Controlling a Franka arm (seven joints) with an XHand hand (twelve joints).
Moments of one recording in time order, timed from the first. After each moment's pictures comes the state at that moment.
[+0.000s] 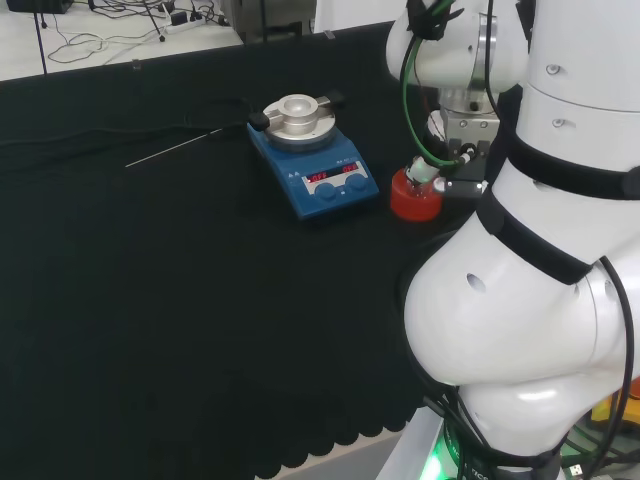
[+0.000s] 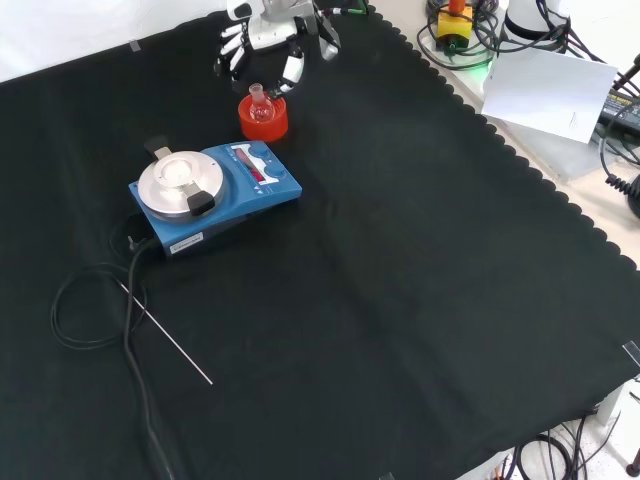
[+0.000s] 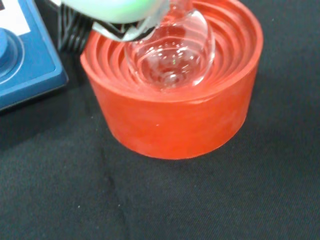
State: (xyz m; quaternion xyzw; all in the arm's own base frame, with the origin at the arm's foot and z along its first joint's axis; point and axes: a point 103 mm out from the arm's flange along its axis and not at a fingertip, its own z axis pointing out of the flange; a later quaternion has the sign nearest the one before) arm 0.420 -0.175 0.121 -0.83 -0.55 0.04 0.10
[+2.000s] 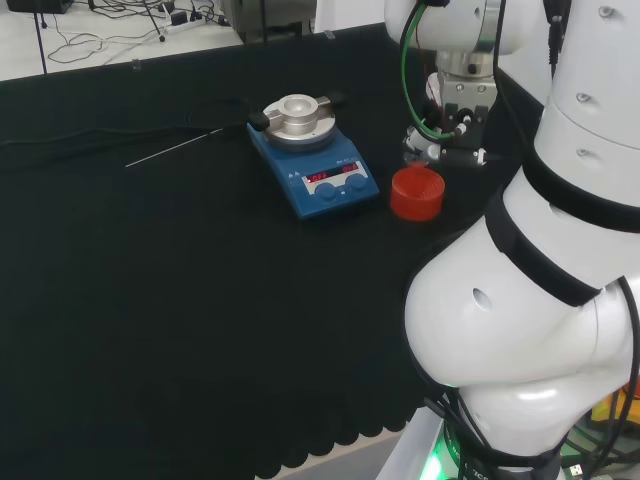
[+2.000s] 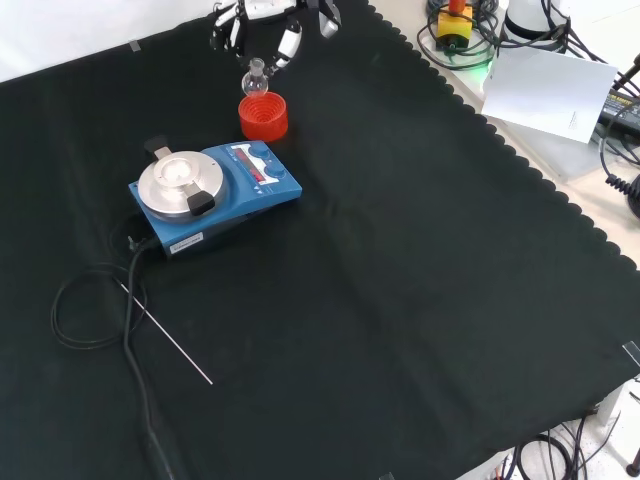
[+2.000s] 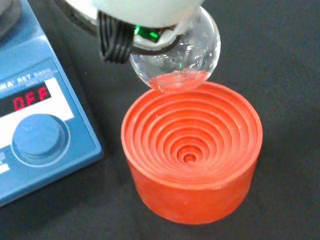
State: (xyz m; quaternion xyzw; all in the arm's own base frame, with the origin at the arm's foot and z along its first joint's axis) arm 0.426 -0.163 0.189 -0.84 -0.53 0.02 0.07
